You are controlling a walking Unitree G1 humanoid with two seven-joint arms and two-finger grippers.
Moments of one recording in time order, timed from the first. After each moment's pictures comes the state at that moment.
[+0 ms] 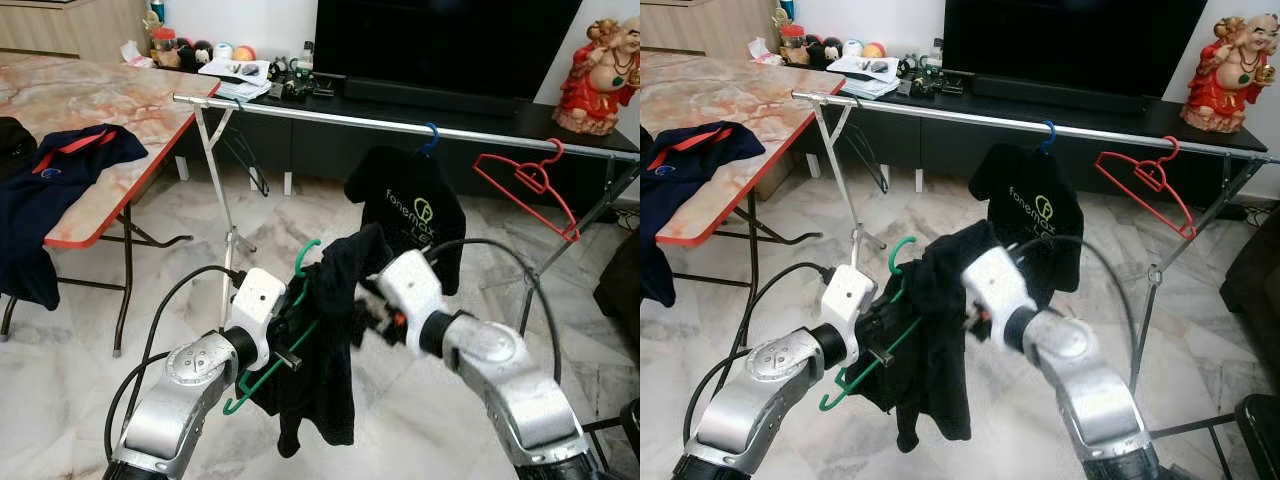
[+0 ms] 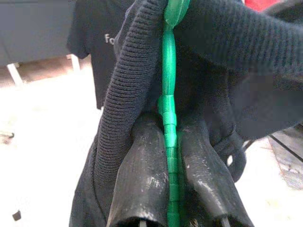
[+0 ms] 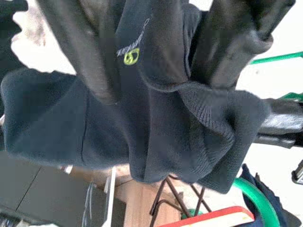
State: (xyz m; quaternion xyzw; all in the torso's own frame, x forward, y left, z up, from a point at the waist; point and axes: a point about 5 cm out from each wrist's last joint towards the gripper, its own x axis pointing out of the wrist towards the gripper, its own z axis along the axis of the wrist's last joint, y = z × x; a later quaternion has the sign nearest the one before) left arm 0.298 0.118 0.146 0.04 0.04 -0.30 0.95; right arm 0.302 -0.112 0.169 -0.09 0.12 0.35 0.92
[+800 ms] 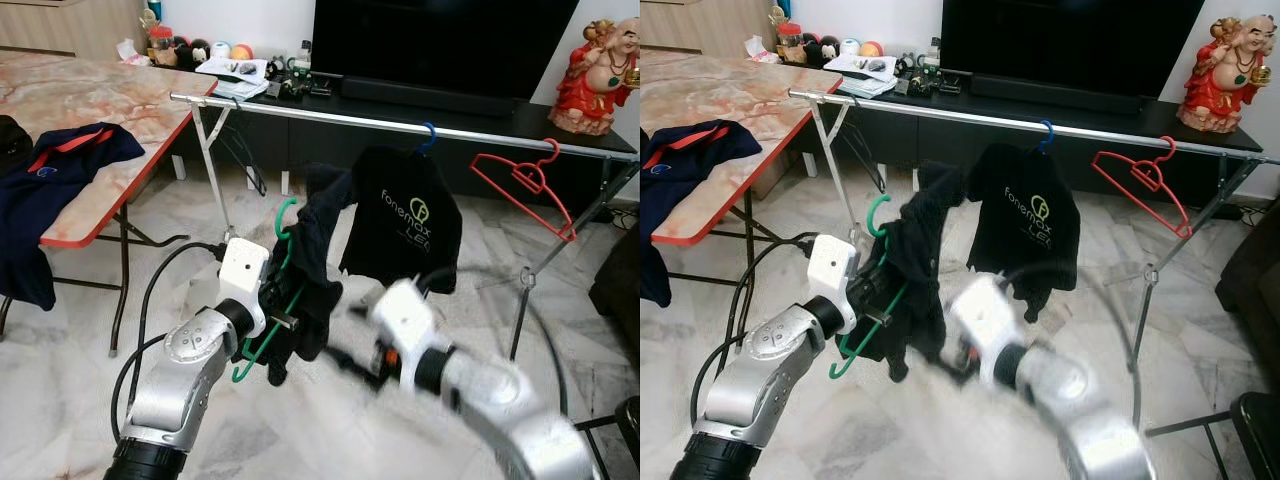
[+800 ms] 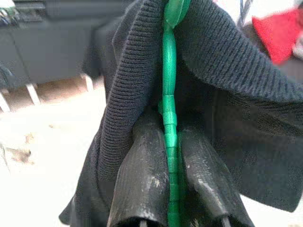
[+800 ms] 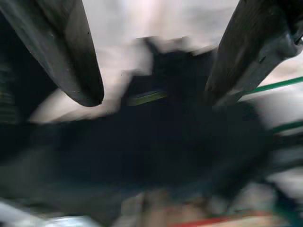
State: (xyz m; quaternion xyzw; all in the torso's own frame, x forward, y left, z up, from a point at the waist) left arm 0.307 0.126 0.157 0.06 0.01 -0.30 0.95; right arm 0.307 -0.134 0.200 -0.14 0.09 0.26 0.95
